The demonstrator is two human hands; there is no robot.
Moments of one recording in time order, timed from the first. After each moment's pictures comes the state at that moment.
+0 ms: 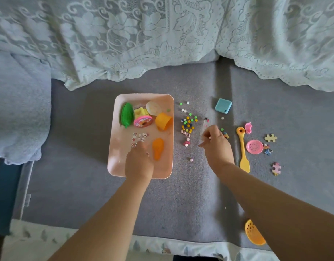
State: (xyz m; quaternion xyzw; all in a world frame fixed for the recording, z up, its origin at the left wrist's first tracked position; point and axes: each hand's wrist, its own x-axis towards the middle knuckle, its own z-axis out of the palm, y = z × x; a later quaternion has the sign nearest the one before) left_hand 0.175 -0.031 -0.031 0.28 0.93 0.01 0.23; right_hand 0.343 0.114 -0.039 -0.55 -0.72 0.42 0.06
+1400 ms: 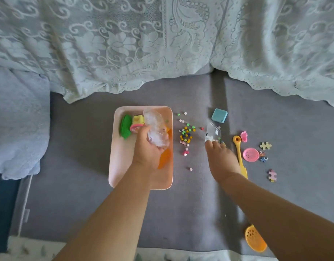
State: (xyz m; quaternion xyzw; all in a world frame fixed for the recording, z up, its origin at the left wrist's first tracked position) left_hand 0.160 0.041 0.010 -0.13 0.53 0.66 0.52; right_hand 0.353 0.122 -0.016 -0.41 -0.88 0.13 -0.18
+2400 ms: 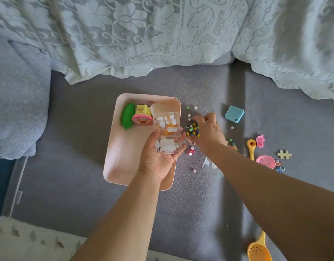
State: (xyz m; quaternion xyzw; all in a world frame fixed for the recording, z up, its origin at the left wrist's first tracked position) left_hand 0.184 0.025 -0.033 -0.14 0.42 0.70 0.57; right_hand 0.280 0.167 -0.071 -0.45 -0.83 0.31 -0.10
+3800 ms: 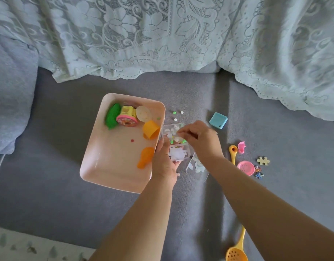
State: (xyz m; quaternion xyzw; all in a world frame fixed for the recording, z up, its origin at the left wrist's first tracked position) left_hand 0.250 0.065 -0.065 -0.23 0.56 0.65 0.46; right_hand 0.312 0.169 -0.034 -0.39 -0.77 0.50 0.12
